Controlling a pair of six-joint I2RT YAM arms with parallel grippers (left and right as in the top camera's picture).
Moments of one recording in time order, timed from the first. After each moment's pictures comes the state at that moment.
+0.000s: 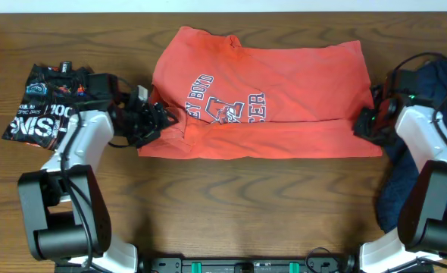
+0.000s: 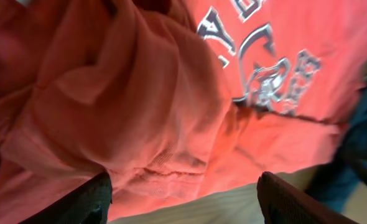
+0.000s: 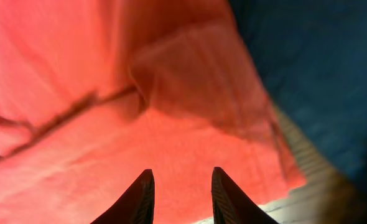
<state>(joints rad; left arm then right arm) 0.10 1.73 1.07 -0.66 0.61 -0.33 -0.19 1.75 1.10 -0.72 -0.03 0.29</state>
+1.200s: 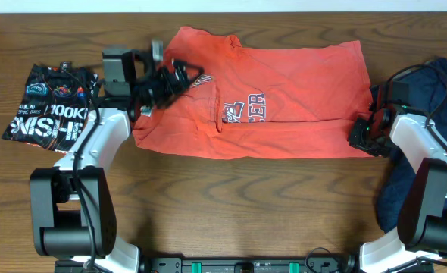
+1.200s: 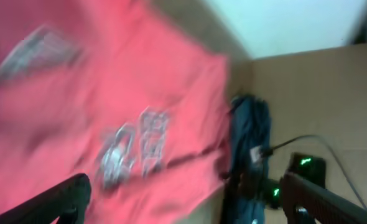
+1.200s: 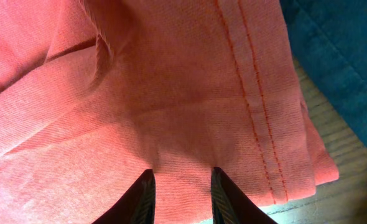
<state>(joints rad) 0.00 1.74 1.09 -0.14 0.88 -0.69 -0.19 1.76 1.02 -0.67 -0.04 0.28</state>
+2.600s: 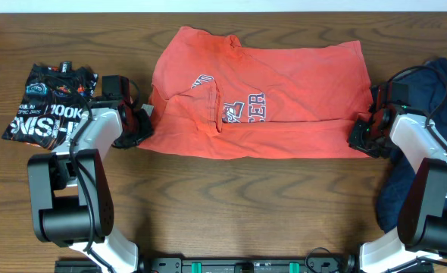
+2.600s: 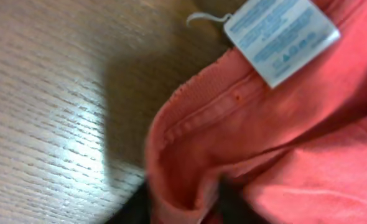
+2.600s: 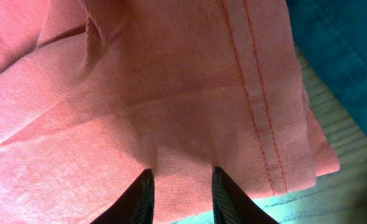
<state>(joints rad) 0.08 1.82 1.06 -0.59 0.08 -0.41 -0.19 1.76 1.02 -0.69 -0.04 0.28</state>
